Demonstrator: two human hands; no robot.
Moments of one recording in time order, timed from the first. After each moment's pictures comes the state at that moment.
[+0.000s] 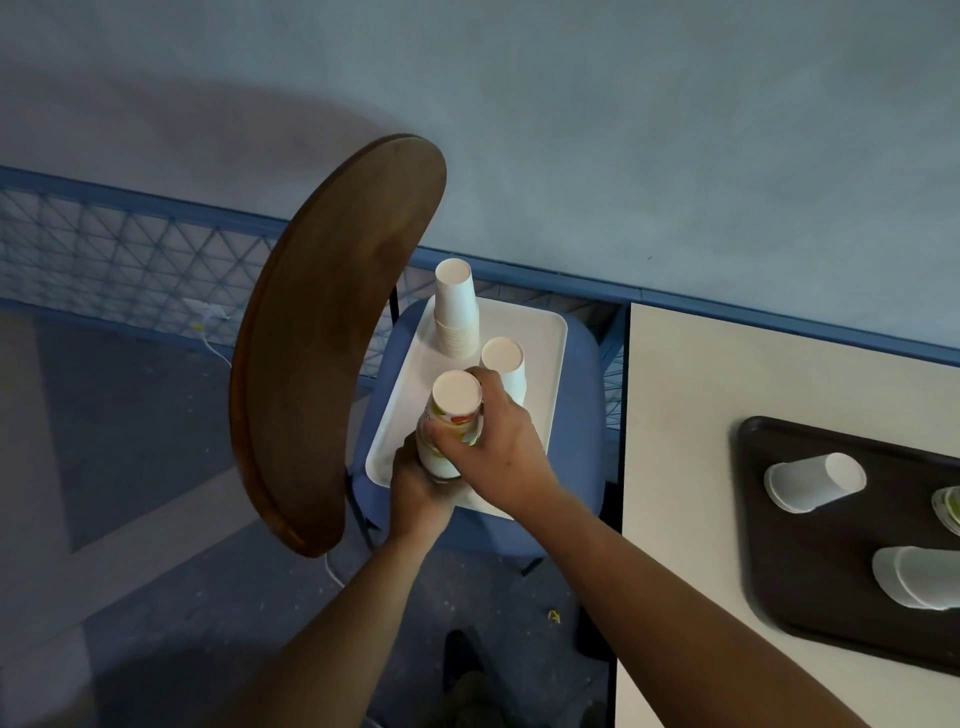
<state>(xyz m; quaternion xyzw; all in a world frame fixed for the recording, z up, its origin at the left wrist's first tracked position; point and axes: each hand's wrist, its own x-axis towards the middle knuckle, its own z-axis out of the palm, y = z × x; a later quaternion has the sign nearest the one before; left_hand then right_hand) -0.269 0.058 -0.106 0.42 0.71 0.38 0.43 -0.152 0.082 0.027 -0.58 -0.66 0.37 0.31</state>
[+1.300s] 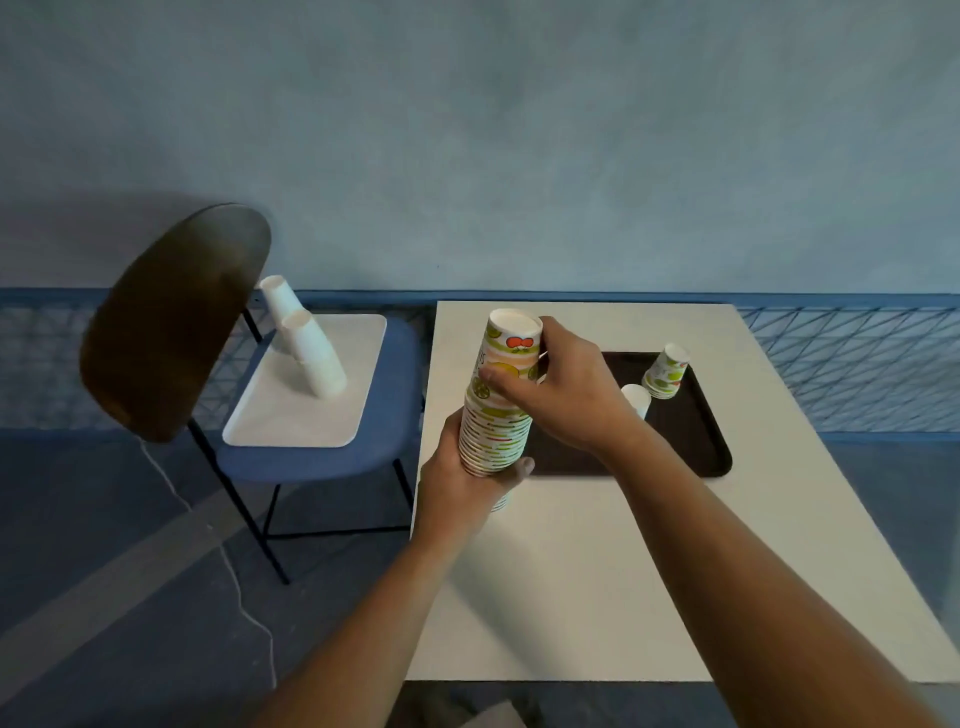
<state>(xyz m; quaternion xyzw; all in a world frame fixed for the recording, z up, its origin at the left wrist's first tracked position) 0.045 -0.199 0.062 0.58 0.57 0.40 0.42 0.199 -0.178 0.181 -0.62 -0.65 0.26 0.36</state>
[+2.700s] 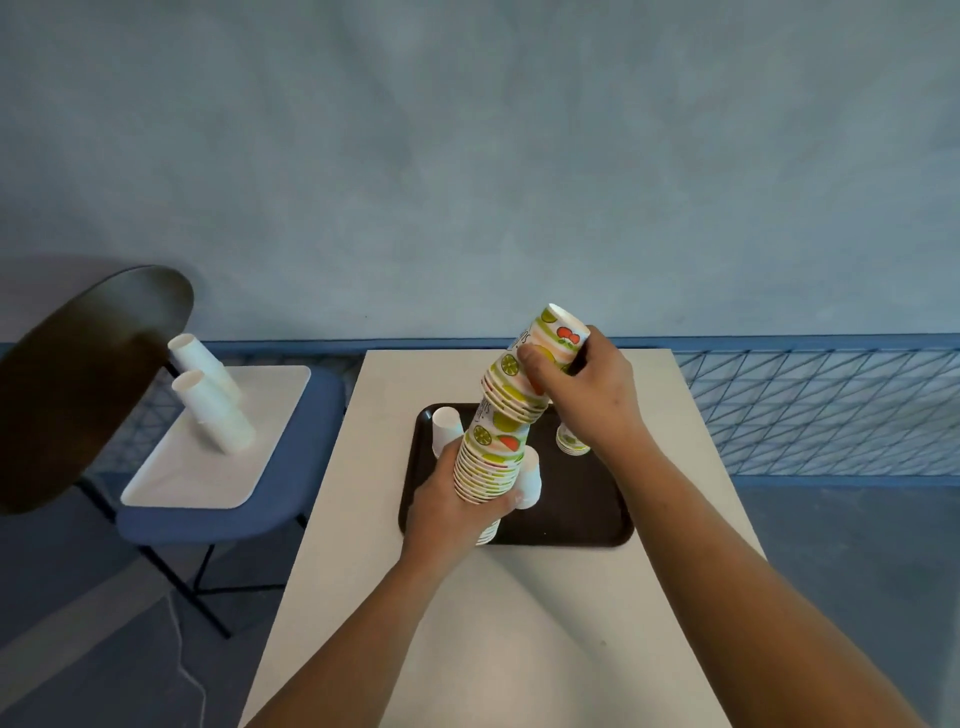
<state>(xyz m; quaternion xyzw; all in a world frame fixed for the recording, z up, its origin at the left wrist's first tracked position) 0.257 -0.170 0.076 0.62 0.60 0.31 0.39 0.442 -0.137 0.192 -0.62 -0.52 0.29 0.51</state>
